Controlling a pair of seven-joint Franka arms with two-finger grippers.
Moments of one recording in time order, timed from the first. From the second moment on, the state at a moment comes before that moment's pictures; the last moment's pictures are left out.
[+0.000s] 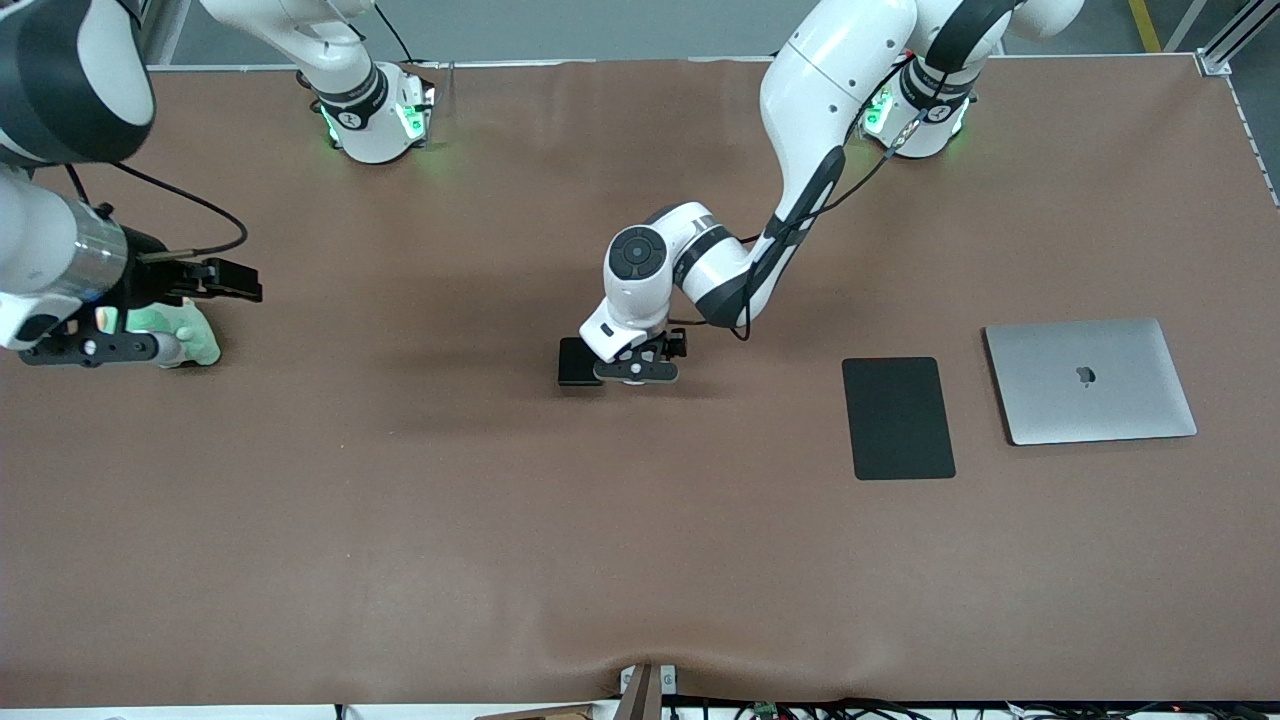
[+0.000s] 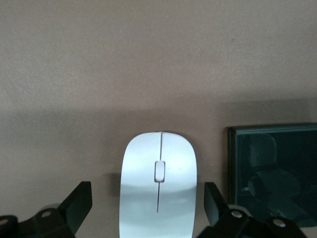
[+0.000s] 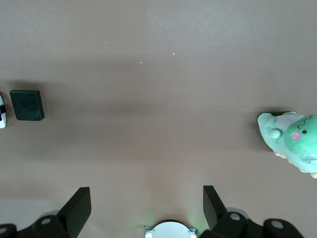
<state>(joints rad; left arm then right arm) -0.76 0.83 -0.11 -1.50 0.11 2.35 -0.84 0.13 0.19 -0.04 -1.48 0.04 1.41 0.04</state>
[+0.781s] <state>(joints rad) -0.78 0.85 -0.11 -1.49 0.11 2.35 -0.84 0.25 0.23 -0.04 -1.55 0.16 1.51 0.20</state>
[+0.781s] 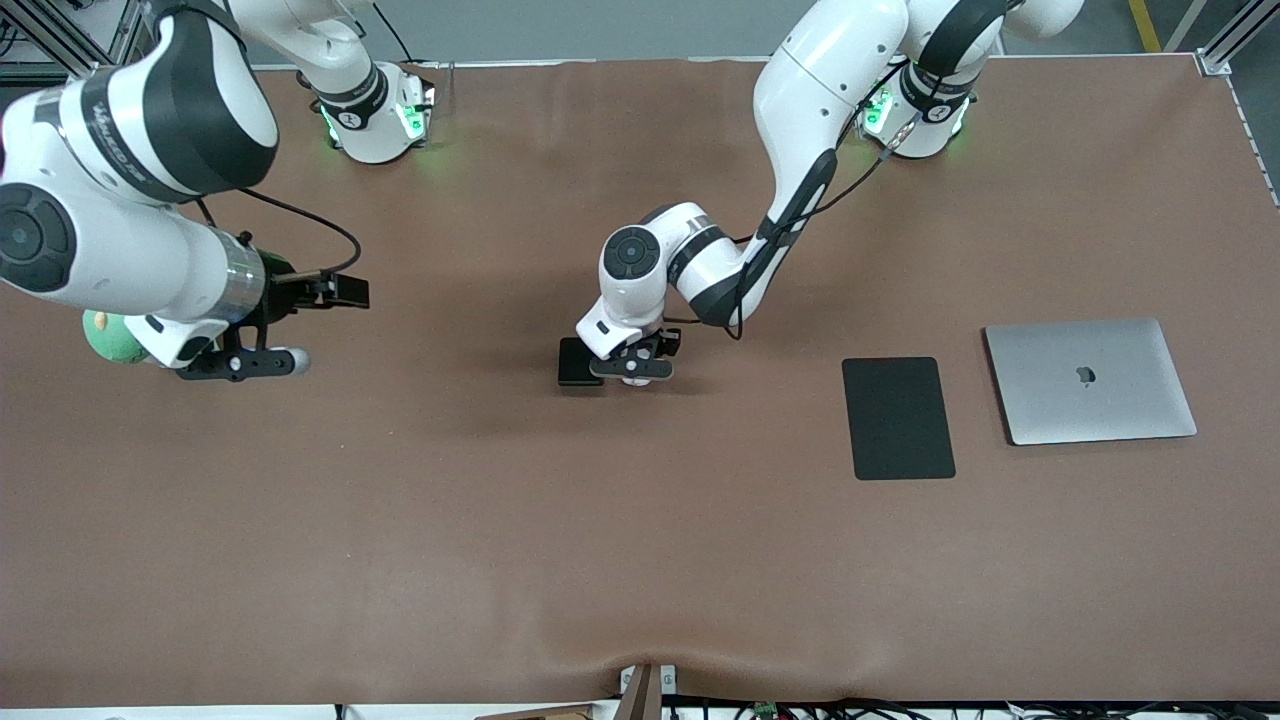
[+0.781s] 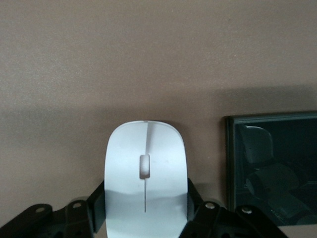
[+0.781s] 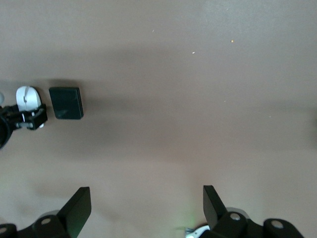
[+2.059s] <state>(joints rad) -0.53 0.60 -0.10 -1.47 0.11 2.11 -0.70 0.51 0.39 -0.04 -1.64 0.20 1.88 0.52</state>
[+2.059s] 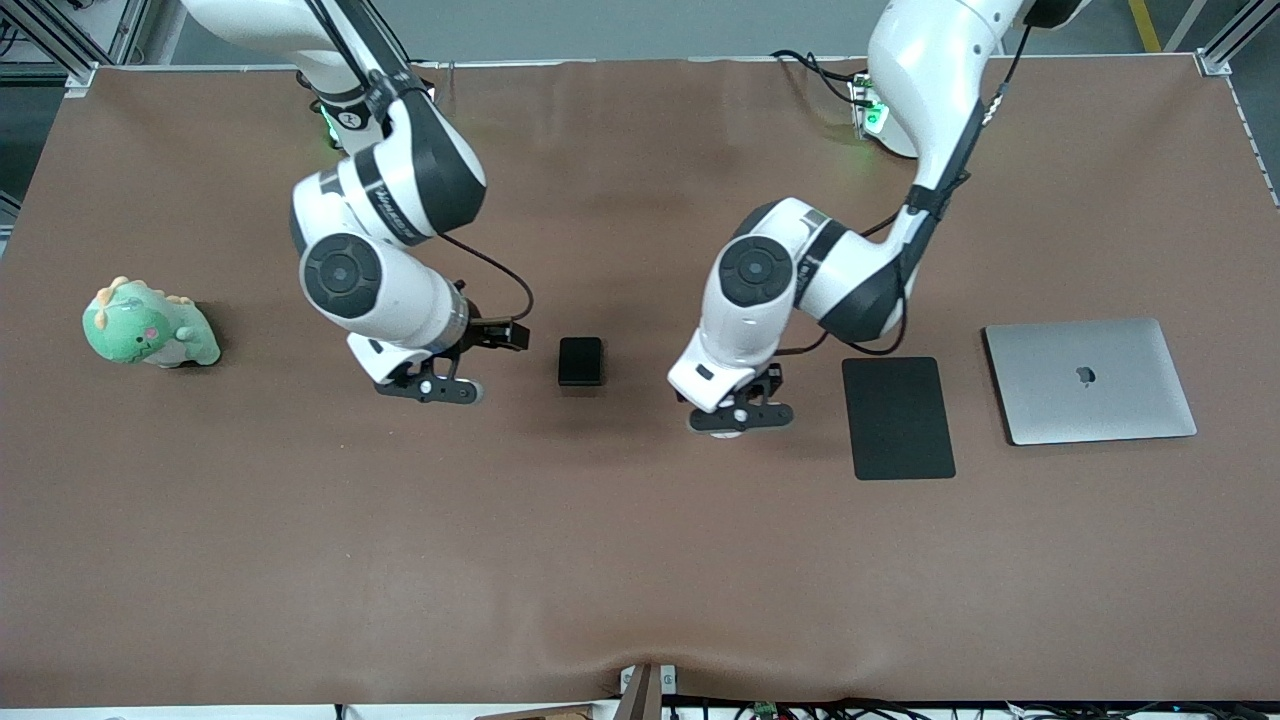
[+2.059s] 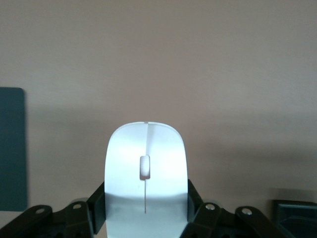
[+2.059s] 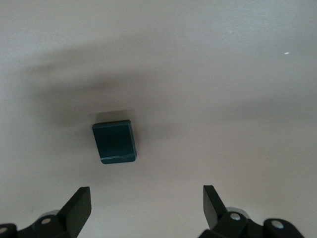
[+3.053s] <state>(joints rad) -0.37 0.50 -0.10 -1.55 0.11 1.96 -0.46 0.64 0.61 -0.04 -1.68 0.20 2.23 0.54</state>
